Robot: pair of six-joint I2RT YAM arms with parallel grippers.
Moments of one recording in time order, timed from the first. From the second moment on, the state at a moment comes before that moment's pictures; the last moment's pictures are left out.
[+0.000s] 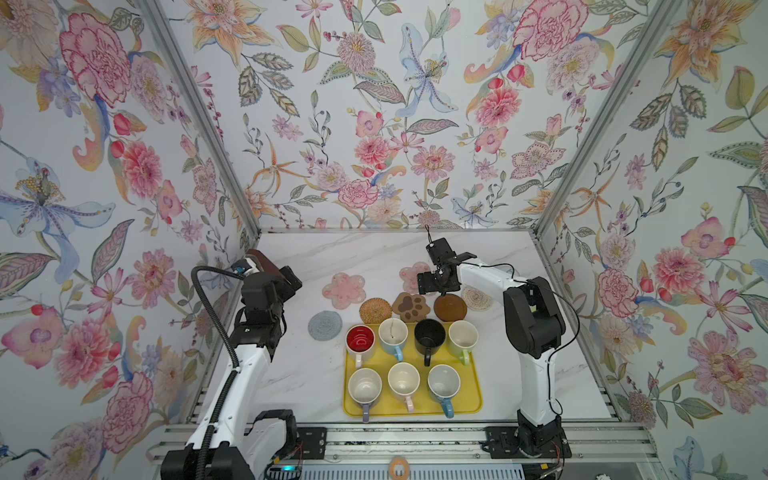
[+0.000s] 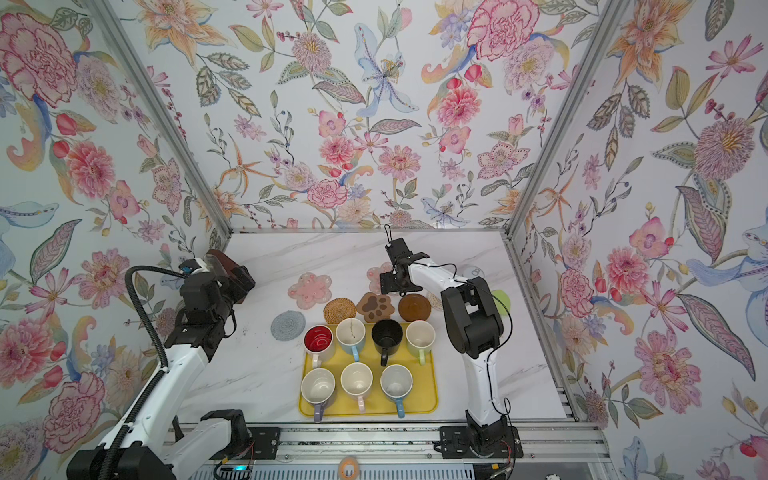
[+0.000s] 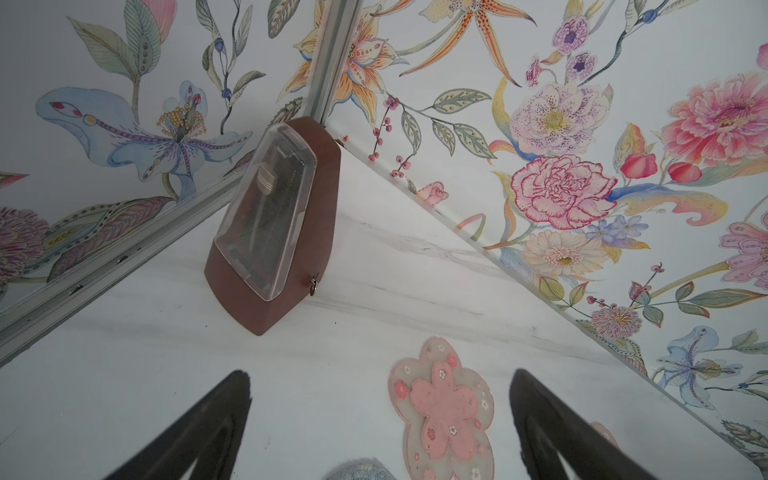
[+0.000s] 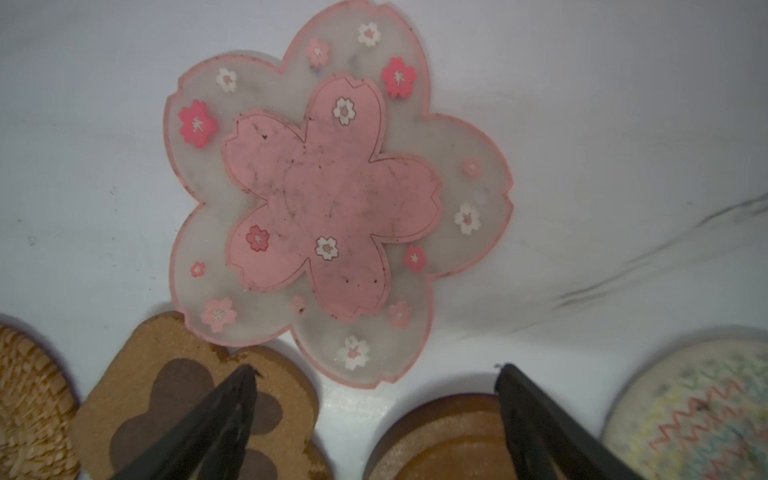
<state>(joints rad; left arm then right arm) 0.03 1.01 0.73 -0.12 -0.18 -0.56 0.47 2.12 1.60 -0.63 0.06 0.27</state>
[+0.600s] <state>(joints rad) 0.03 1.00 0.73 -0.12 -0.18 -0.57 0.47 2.23 1.70 -0.66 0.08 0.28</state>
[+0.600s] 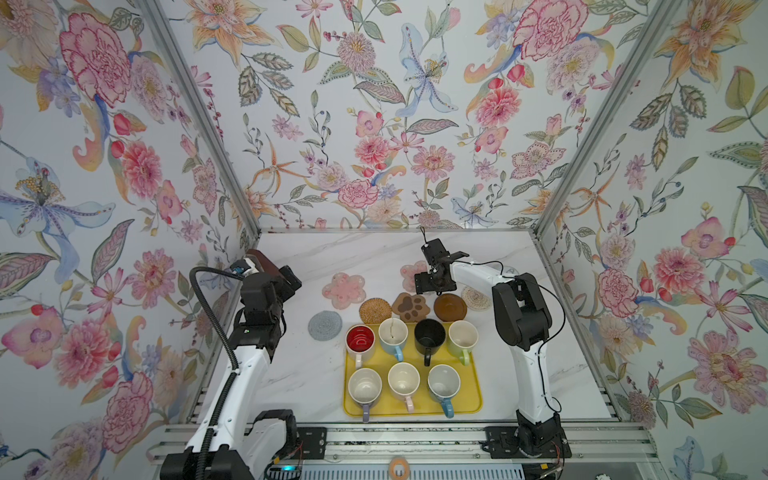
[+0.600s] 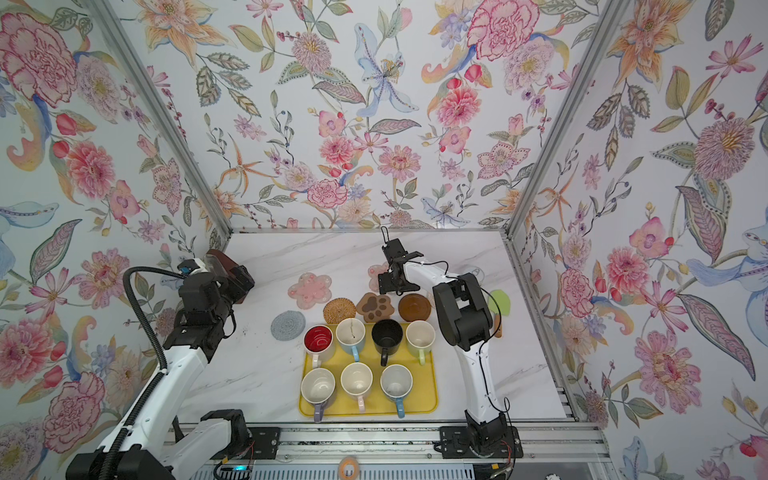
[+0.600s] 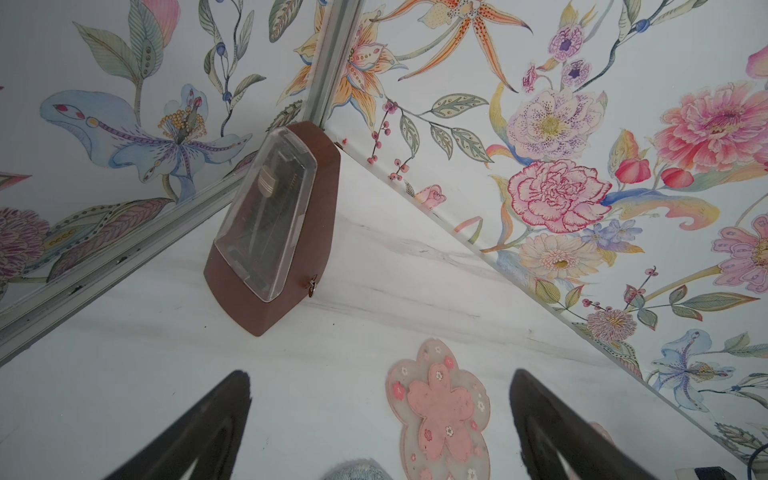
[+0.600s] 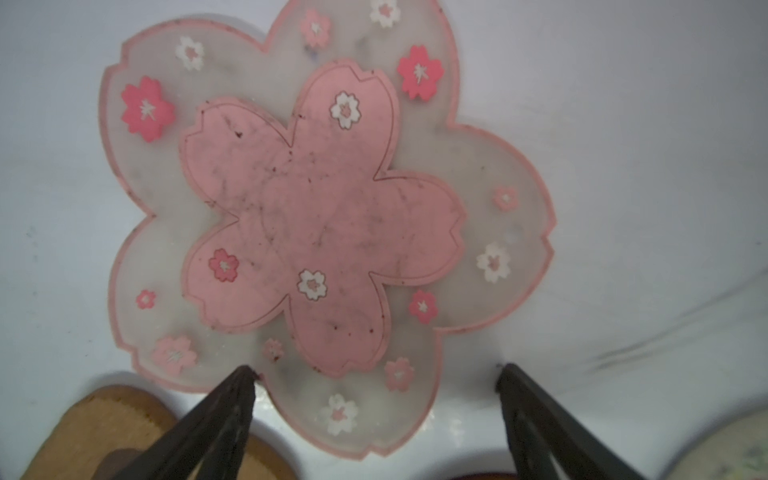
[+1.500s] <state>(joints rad) 0.03 1.04 0.74 -0.13 -0.16 -0.57 0.46 2.33 1.86 -0.68 0.06 0.19</state>
